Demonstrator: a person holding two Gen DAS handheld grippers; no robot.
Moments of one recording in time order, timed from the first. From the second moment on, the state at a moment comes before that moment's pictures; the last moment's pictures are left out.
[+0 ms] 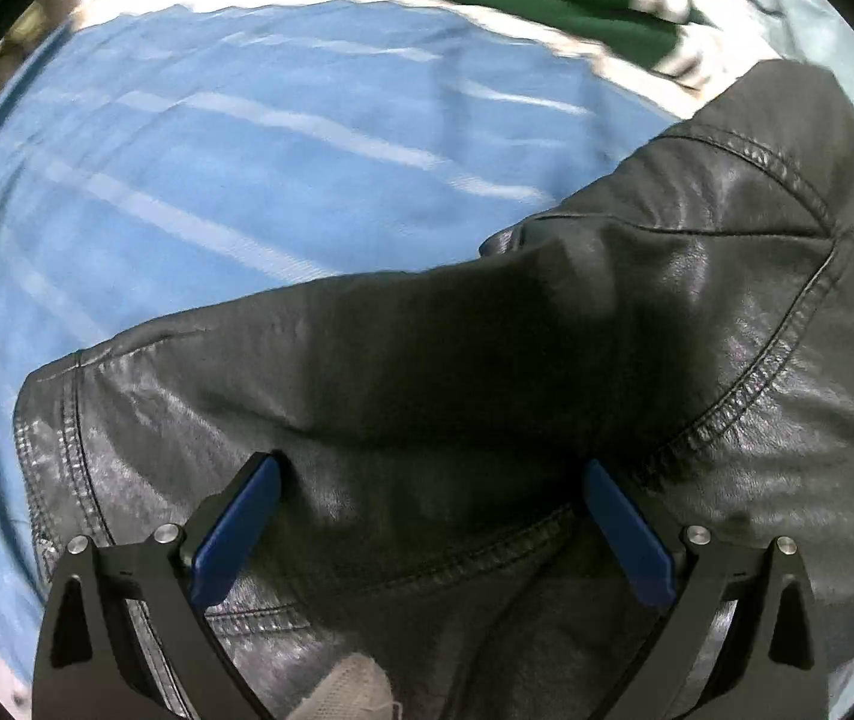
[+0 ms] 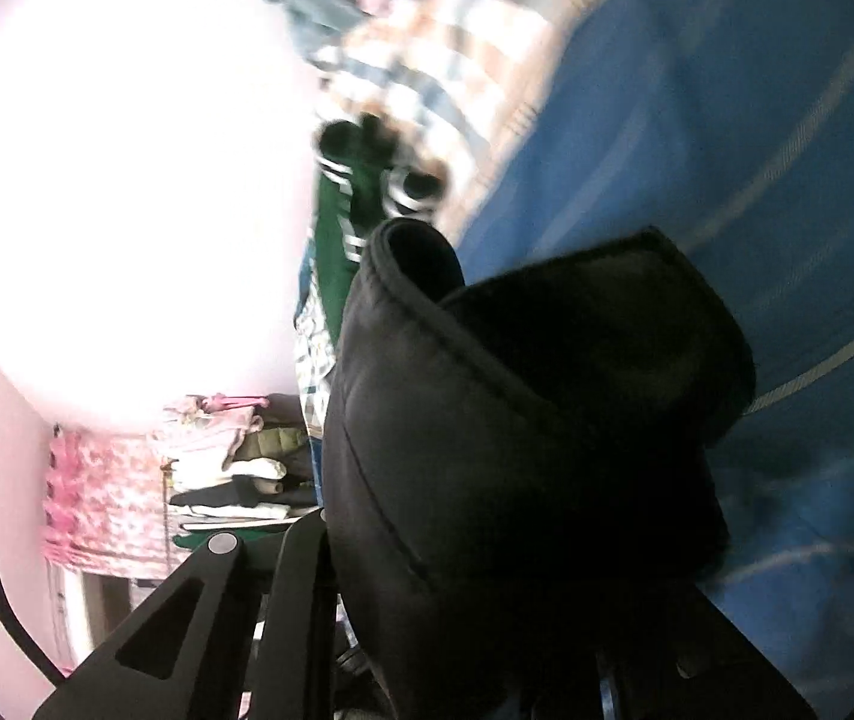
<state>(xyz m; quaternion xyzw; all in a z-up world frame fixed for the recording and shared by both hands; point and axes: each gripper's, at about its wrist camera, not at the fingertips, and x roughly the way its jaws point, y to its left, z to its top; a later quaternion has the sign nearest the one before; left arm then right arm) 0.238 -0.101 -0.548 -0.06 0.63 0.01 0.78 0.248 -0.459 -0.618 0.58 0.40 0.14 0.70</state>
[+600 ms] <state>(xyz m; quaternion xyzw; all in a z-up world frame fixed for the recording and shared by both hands) 0.142 0.002 -0.485 -0.13 0.57 0.17 0.79 0.278 -0.308 -0.470 0.29 0.46 0.24 0.81</state>
